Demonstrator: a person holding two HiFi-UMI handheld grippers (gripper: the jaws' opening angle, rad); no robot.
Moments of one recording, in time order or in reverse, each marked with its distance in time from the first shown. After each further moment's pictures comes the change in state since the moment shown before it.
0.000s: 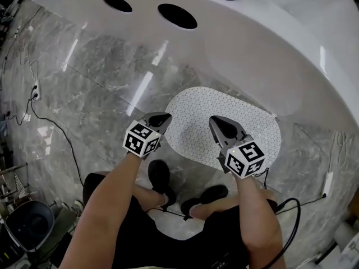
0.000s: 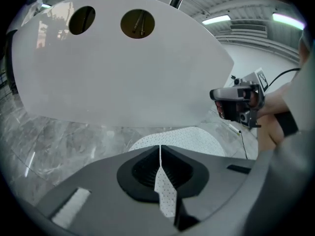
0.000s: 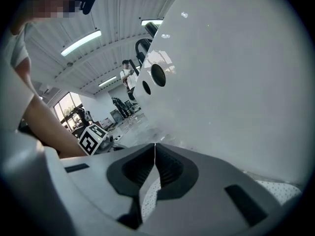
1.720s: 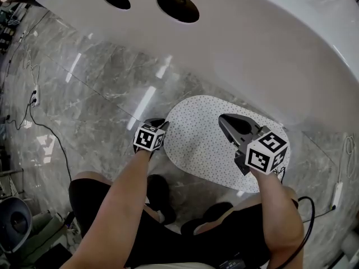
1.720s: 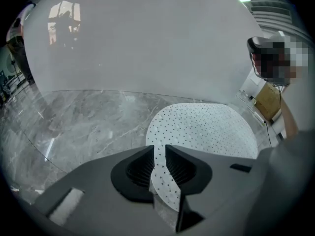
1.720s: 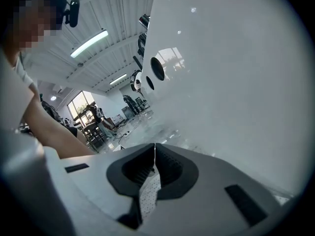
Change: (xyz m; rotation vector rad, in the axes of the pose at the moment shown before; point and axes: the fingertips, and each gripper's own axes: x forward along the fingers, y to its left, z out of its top) left arm 0.091 0.085 -0.116 -0.077 0.159 0.194; right arm 0.012 -0.033 -0.013 -0.022 0.042 0.150
